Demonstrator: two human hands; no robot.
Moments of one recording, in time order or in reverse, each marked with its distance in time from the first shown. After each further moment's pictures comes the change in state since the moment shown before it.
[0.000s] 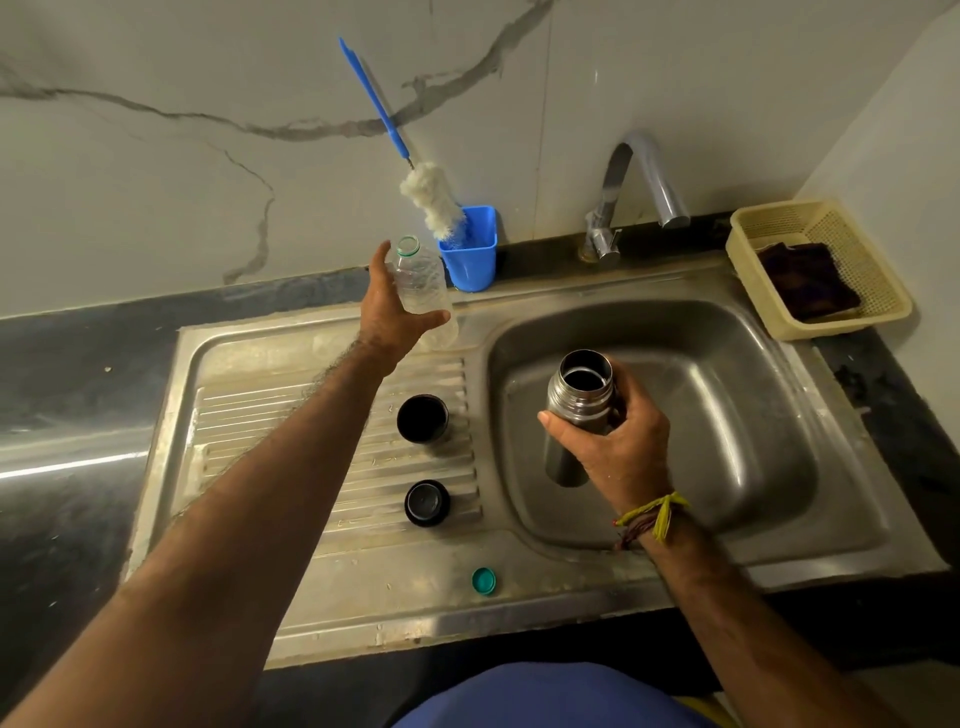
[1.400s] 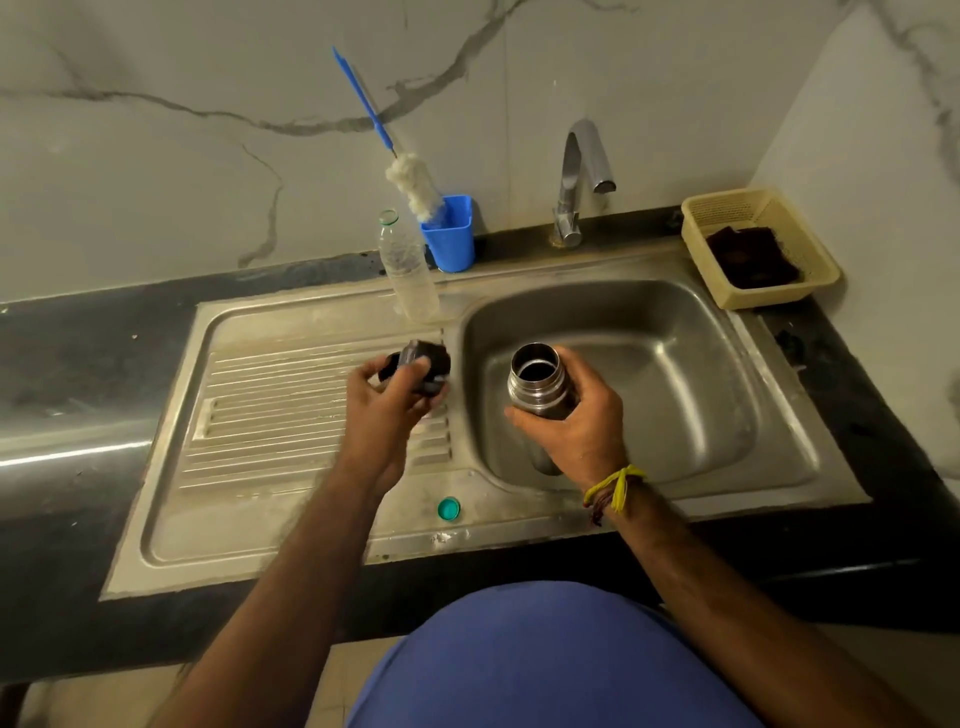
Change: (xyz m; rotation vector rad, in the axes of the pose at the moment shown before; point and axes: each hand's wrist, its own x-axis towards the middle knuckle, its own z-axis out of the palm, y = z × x) left_hand -0.230 0.038 0.015 -0.820 0.100 -0.270; right_hand -0.055 -0.001 -0.040 0.017 -0.103 -0.128
